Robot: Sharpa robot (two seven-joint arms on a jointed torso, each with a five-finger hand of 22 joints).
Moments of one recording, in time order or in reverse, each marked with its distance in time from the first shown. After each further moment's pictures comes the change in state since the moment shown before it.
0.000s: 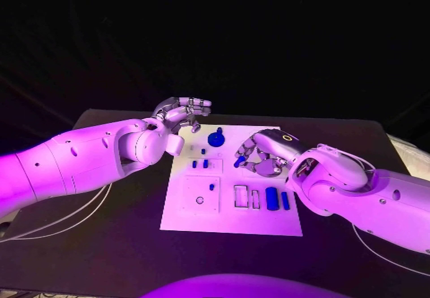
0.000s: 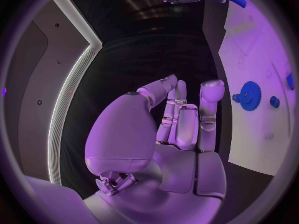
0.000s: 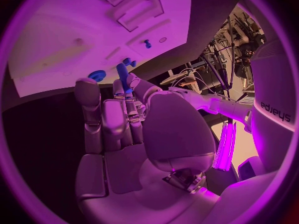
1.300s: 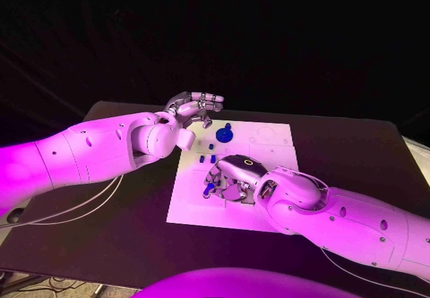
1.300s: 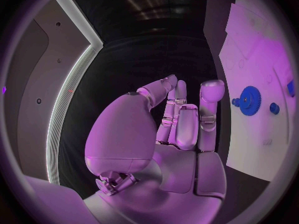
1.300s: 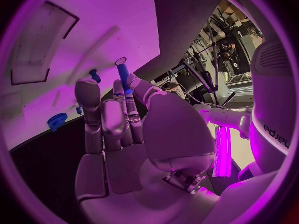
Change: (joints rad) left arm -0.001 0.011 0.000 -0.002 0.007 0.008 -0.002; left_hand 0.000 0.000 0.000 0.000 0.000 -0.003 0.004 0.000 -0.001 0.000 0.000 -0.006 -0.003 0.000 0.000 0.000 0.007 0.000 0.000 0.000 0.000 0.000; right arm -0.111 0.213 -0.019 -0.104 -0.014 0.073 0.042; right_hand 0.000 0.000 0.001 0.001 0.005 -0.001 0.003 -0.003 0.000 0.000 0.000 0.000 -0.002 0.000 0.000 0.000 -0.005 0.000 0.003 -0.004 0.000 -0.003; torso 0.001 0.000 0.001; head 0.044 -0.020
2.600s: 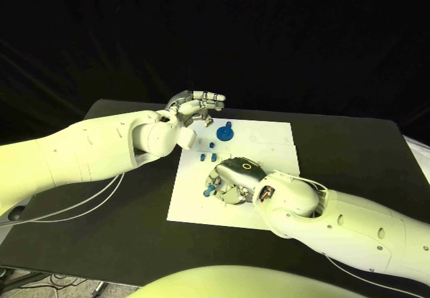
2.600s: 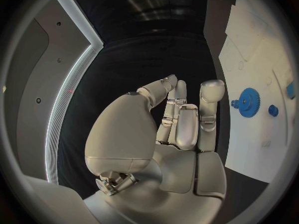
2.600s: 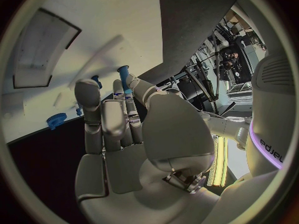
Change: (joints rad) left arm -0.002 0.003 0.000 -0.003 0.000 0.011 -0.005; left_hand 0.000 0.000 -0.001 0.001 0.000 -0.004 -0.004 0.000 0.000 -0.002 0.002 0.000 -0.001 0.000 0.000 0.000 0.004 0.000 0.000 0.000 0.000 0.001; right arm -0.025 0.003 -0.002 0.008 -0.113 0.000 -0.038; right_hand 0.004 0.004 -0.001 -0.001 0.001 -0.003 0.003 -0.002 0.000 0.001 0.000 -0.004 0.000 0.000 0.000 0.006 0.006 0.000 0.000 0.000 0.004 0.009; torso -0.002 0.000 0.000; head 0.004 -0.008
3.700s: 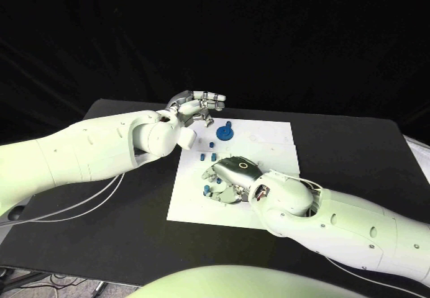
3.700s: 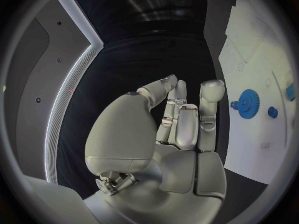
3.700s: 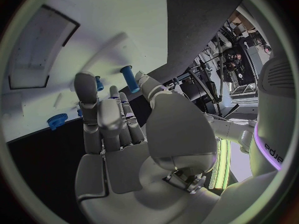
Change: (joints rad) left arm 0.000 0.002 0.000 0.000 0.000 0.005 -0.002; left_hand 0.000 0.000 -0.001 0.001 0.000 0.000 0.000 0.000 0.000 0.000 0.000 0.000 0.000 0.000 0.000 0.000 0.000 0.000 0.000 0.000 0.000 0.000; right arm -0.002 0.026 -0.001 -0.021 -0.017 -0.008 -0.039; right_hand -0.088 -0.088 -0.171 0.058 0.094 -0.198 0.072 -0.064 -0.038 -0.179 0.072 -0.048 0.004 0.004 0.043 -0.025 -0.077 0.000 -0.045 0.048 -0.050 -0.097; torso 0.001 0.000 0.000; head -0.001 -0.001
